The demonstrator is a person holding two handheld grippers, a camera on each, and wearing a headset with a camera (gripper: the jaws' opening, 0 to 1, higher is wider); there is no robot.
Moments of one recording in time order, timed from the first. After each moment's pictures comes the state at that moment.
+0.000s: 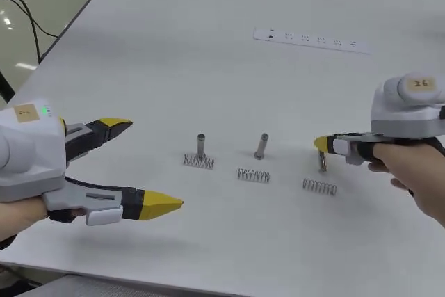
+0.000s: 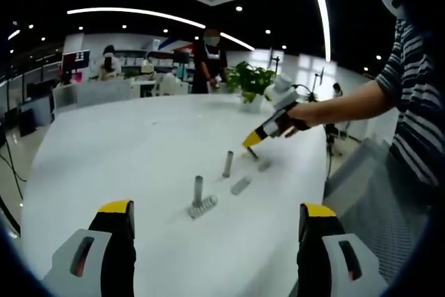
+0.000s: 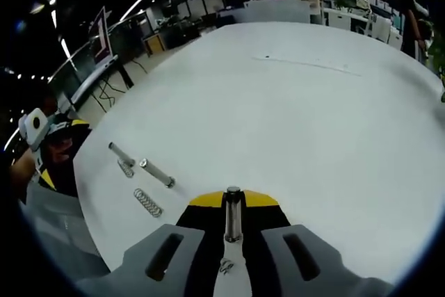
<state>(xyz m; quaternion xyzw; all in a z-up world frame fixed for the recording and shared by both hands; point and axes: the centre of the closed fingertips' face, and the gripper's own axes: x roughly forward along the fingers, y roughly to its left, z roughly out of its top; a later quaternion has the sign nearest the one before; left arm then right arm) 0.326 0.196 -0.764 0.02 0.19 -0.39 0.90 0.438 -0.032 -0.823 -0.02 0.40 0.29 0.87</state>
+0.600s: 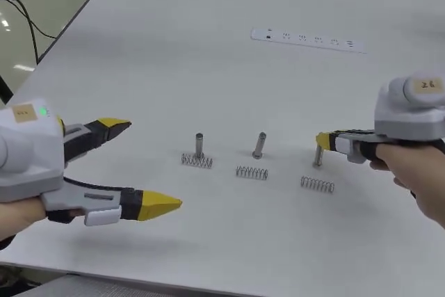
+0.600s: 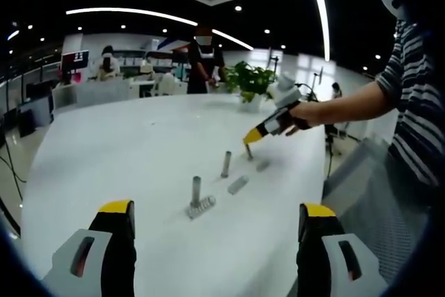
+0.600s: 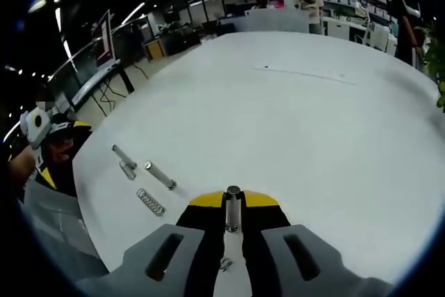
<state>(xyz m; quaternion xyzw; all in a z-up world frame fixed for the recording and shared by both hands) 0.323 0.193 -0.763 0.02 0.19 -0.39 0.90 0.441 -0.036 -0.815 -0.02 0.38 0.29 0.88</state>
